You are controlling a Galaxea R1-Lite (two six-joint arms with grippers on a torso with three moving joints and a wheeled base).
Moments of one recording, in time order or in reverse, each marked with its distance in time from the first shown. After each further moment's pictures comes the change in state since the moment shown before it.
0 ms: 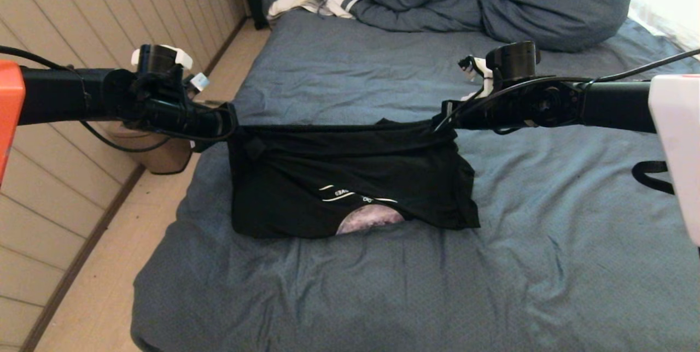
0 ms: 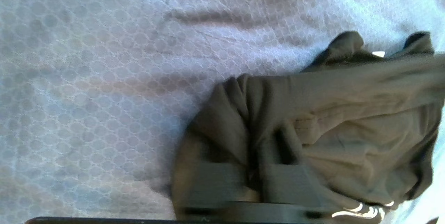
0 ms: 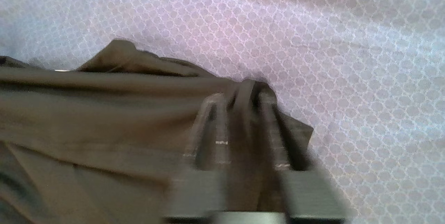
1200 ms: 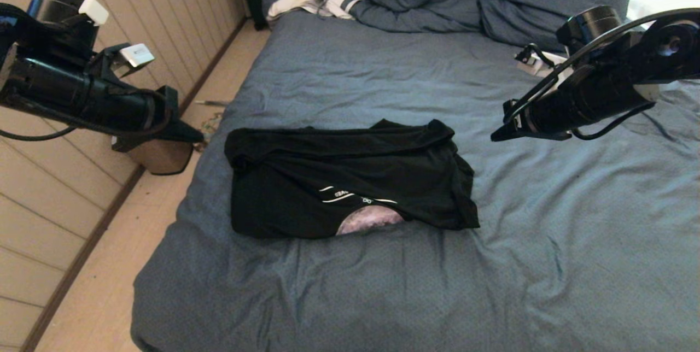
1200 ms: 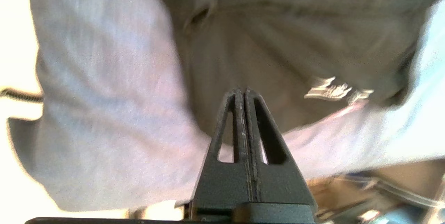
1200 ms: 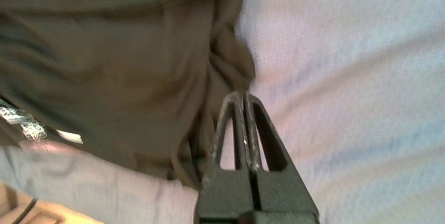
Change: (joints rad) left arm 0.020 -0.350 0.120 0.373 0.012 0.157; right arm -0.078 -0.274 0.057 0.570 0.006 -0.023
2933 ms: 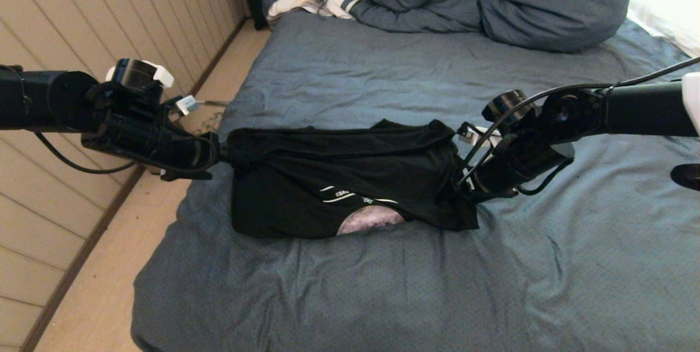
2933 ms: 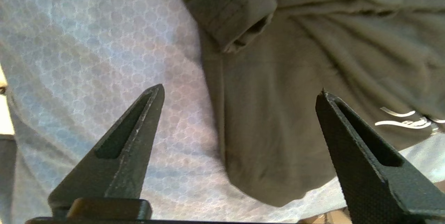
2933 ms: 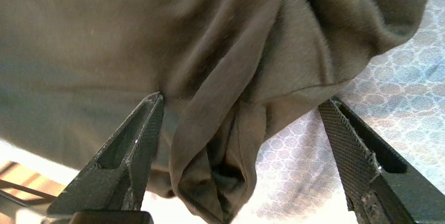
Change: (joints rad) left arm -0.018 0.160 0.150 -0.248 0.024 -0.003; right arm 0.089 0.169 0.169 -0.024 0.059 -0.021
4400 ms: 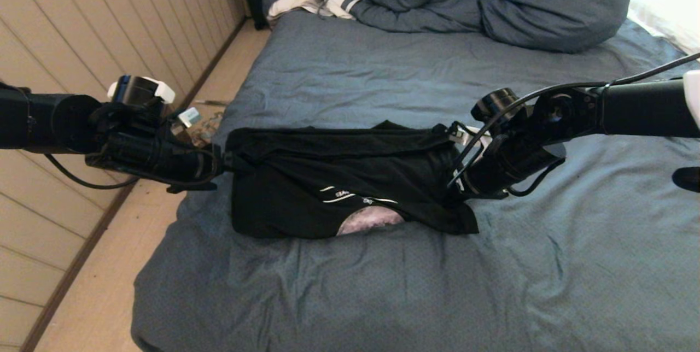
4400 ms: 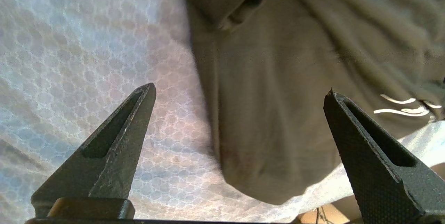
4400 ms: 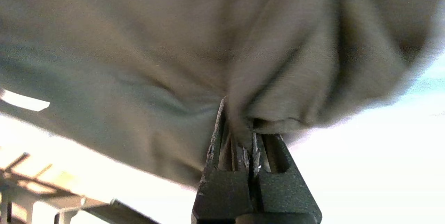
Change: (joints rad) left arm 0.001 -0.018 0.144 -0.128 -0.066 -0.015; right arm 0.043 -0.027 0.012 -0.013 -0.002 0.040
